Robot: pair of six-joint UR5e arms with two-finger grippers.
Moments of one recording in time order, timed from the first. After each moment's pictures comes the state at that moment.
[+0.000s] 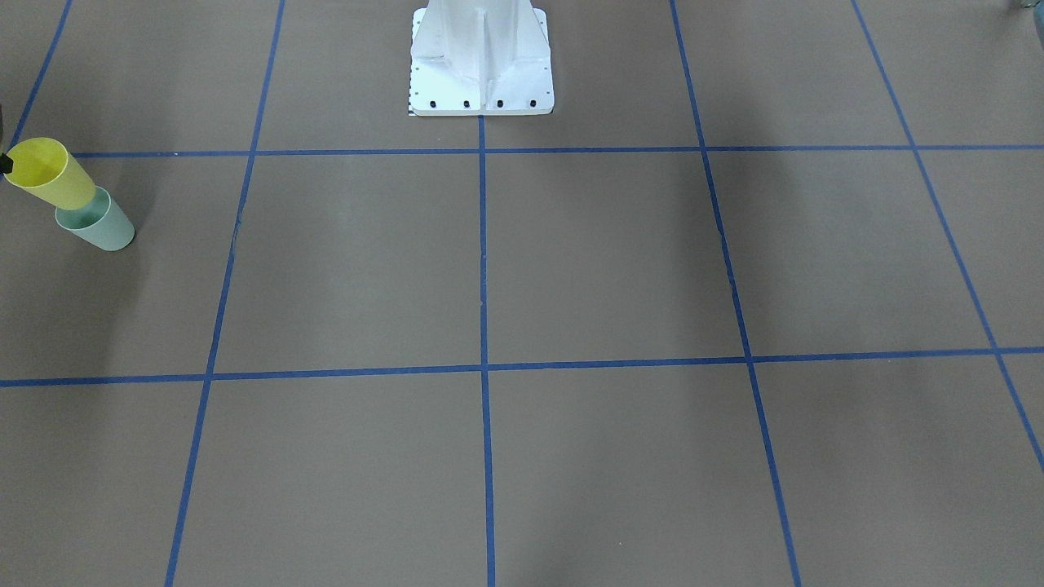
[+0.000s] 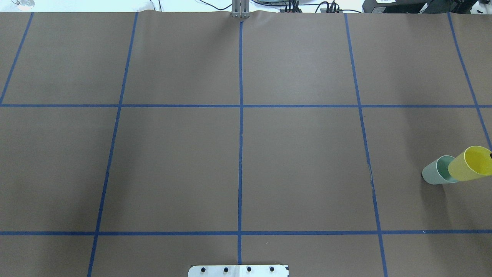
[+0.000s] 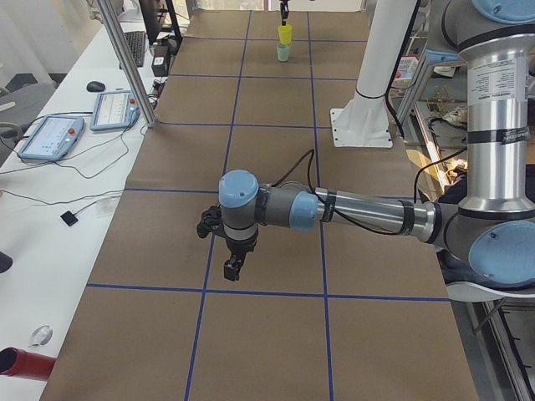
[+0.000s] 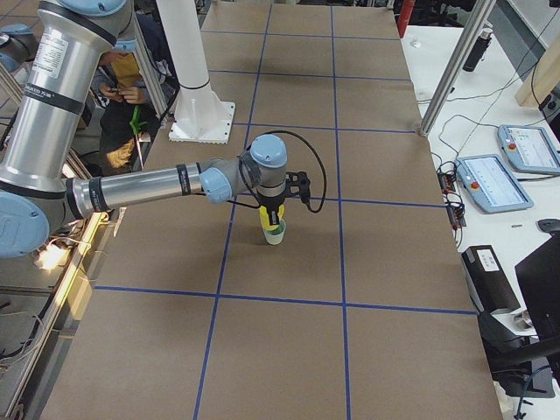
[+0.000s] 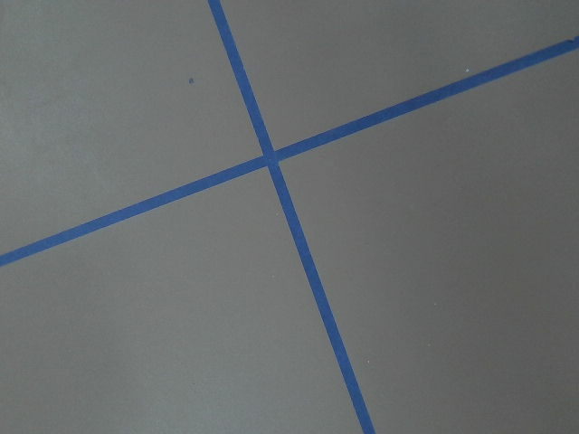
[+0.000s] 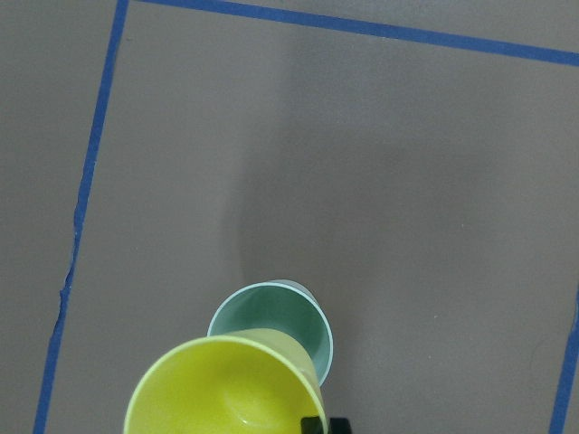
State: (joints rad) left arm -1.50 -1.46 -1.81 -1.57 -2.27 0.21; right arm 1.17 -1.90 2.08 -1.32 2.33 0.39
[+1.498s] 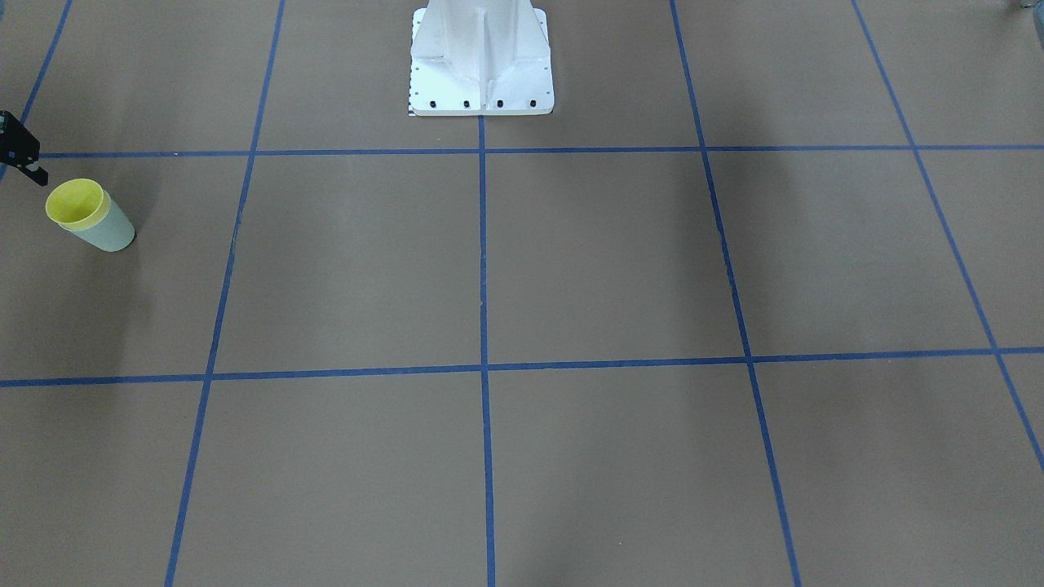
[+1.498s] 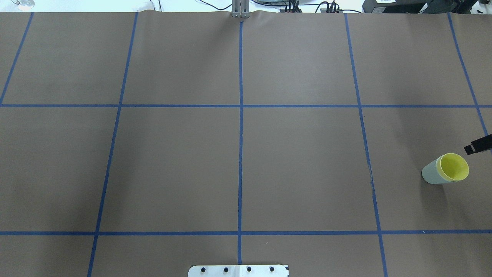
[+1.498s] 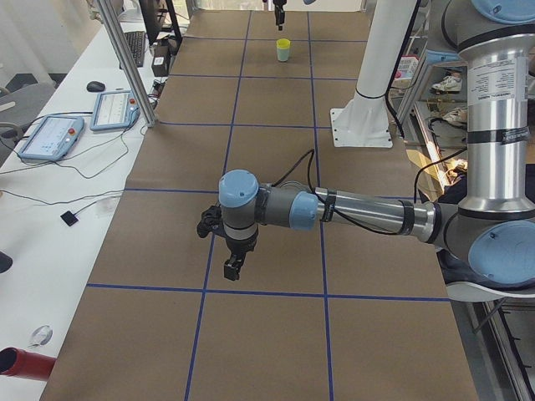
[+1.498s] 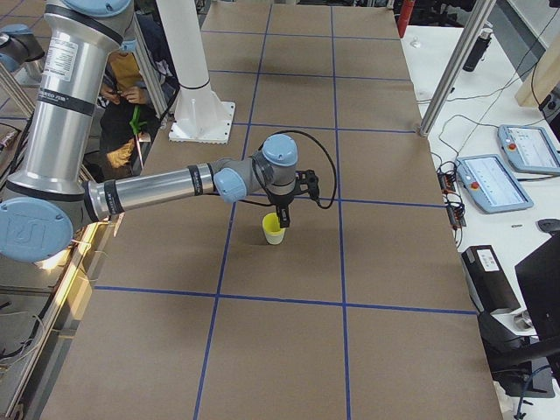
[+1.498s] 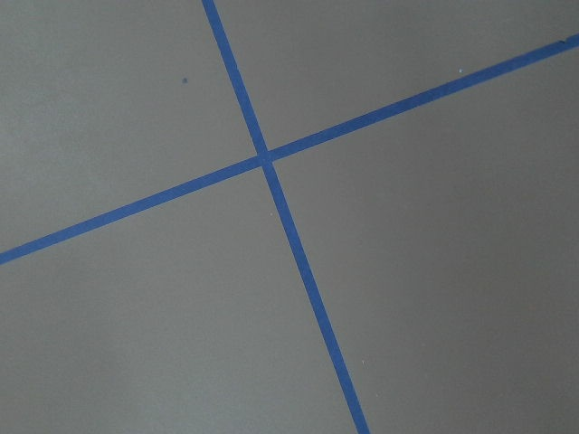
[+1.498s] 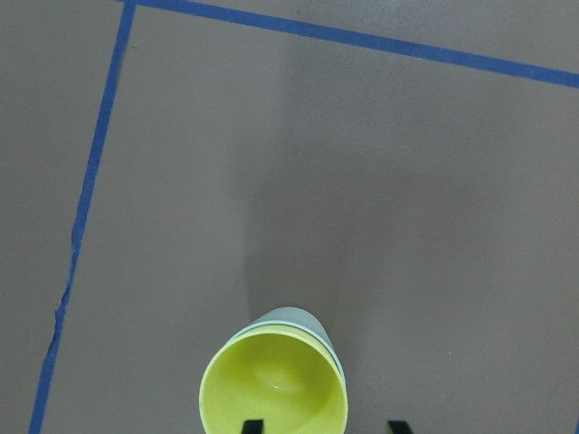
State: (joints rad) left arm -1.50 -1.46 -1.81 -1.57 -2.27 0.20; right arm 1.16 -1.81 2.03 -1.33 2.32 0.39
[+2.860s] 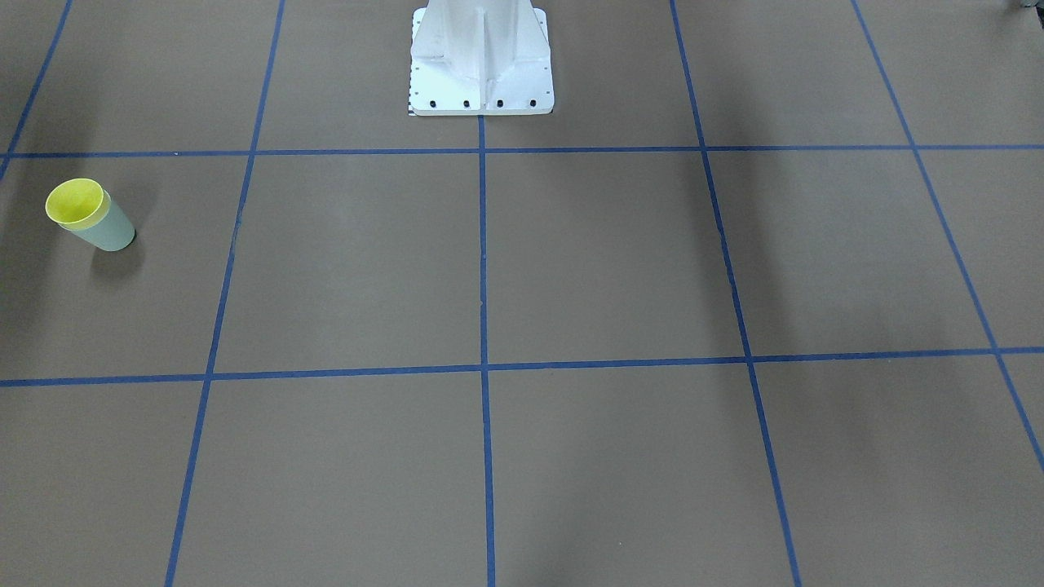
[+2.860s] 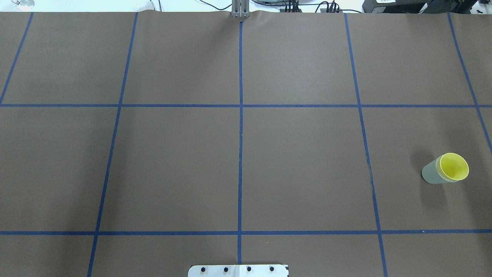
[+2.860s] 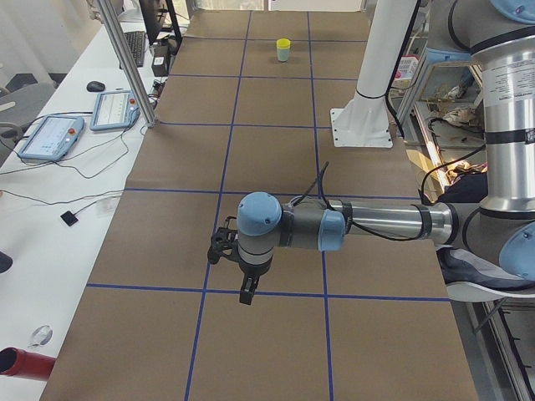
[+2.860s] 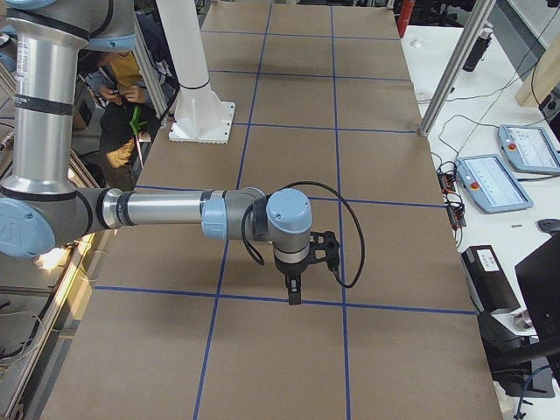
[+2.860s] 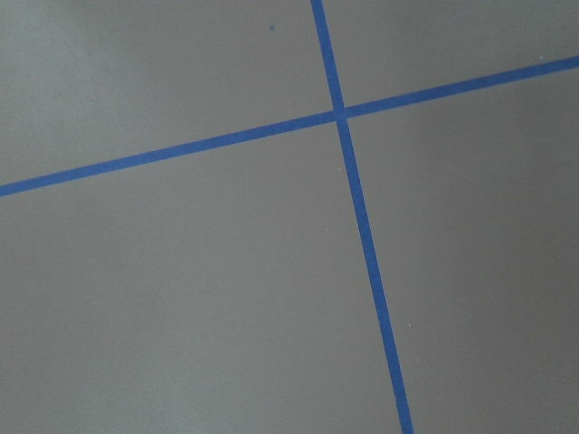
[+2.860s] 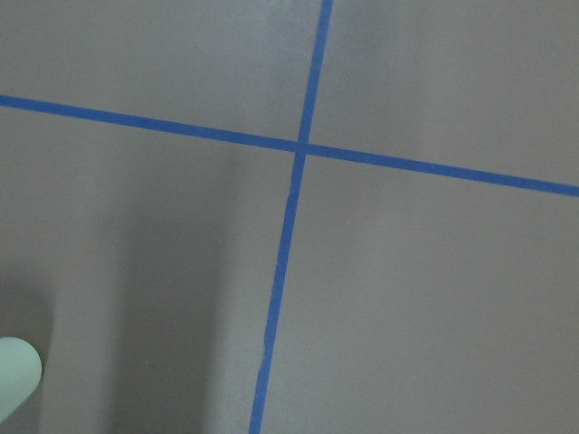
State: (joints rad) left arm -1.63 -1.38 -1.81 -1.60 -2.31 0.21; right arm 1.64 -1.75 1.81 -1.62 2.30 -0.15
